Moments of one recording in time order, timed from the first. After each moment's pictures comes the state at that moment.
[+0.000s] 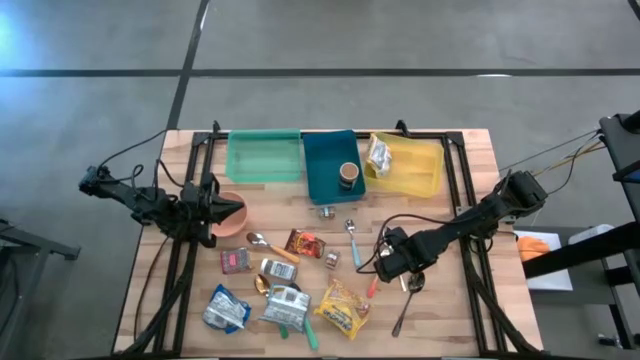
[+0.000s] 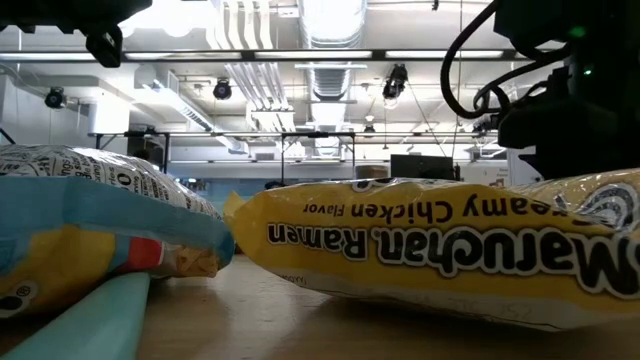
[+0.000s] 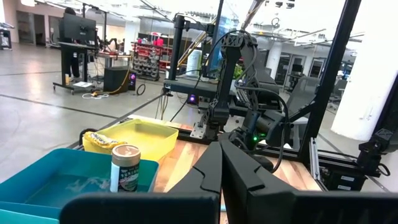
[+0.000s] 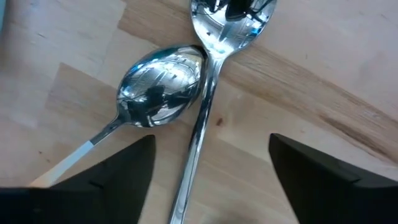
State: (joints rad) left arm -0.43 0.27 0.33 0.03 -0.54 -0.10; right arm 0.45 1.64 0.90 -0.81 0.13 1.58
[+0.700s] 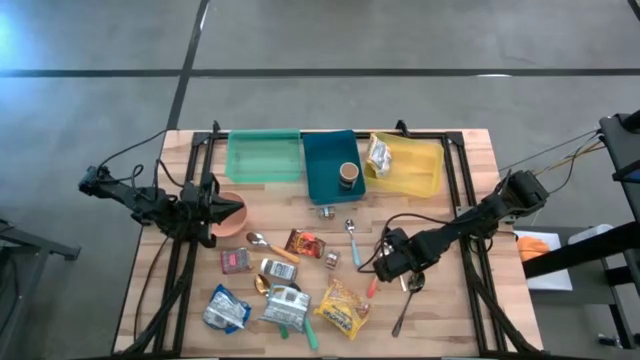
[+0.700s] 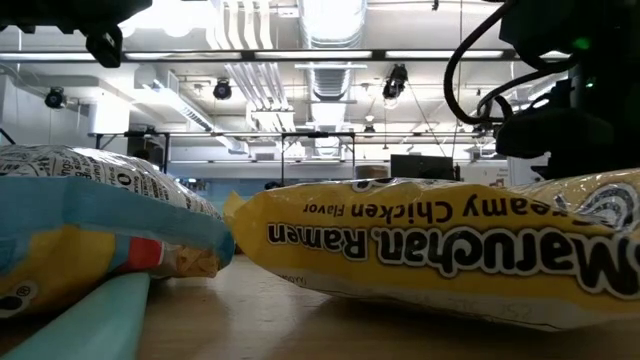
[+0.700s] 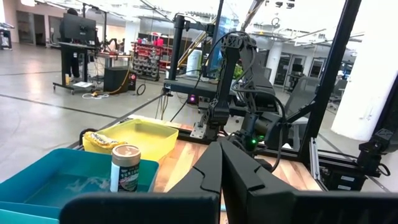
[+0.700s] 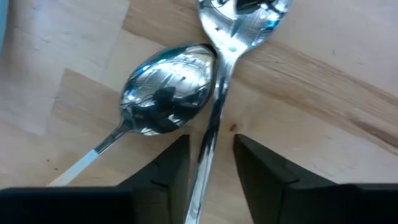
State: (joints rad) left arm -0.43 0.27 0.33 0.02 -0.54 -0.10; right arm 0.45 1.64 0.83 -0.70 0.13 1.62
